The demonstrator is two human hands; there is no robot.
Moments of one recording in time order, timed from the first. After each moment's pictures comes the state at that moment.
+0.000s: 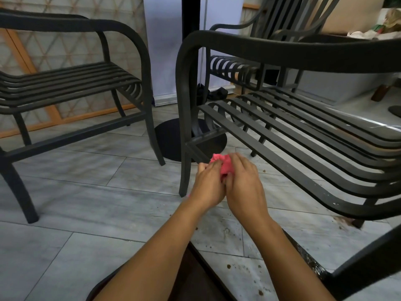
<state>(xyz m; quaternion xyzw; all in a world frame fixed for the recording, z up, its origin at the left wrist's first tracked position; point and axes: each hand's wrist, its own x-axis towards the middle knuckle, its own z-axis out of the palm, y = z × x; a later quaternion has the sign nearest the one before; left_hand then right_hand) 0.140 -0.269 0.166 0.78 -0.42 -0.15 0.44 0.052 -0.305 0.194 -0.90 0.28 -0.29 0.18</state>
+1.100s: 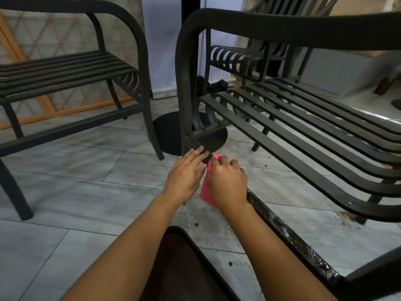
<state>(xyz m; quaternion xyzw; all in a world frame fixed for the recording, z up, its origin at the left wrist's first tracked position) 0.211 -0.254 0.119 0.82 -0.48 0.01 0.31 0.103 -0.311 0.160 -0.94 0.32 -0.13 0.00</state>
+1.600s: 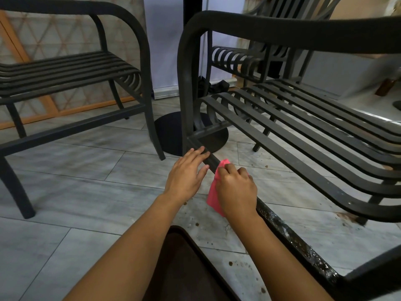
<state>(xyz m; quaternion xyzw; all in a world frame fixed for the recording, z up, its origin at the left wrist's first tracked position) 0.208 -0.255 0.120 0.83 -0.47 0.03 0.29 0.083 -0.306 0.153 -0.93 0.32 -0.15 -0.02</state>
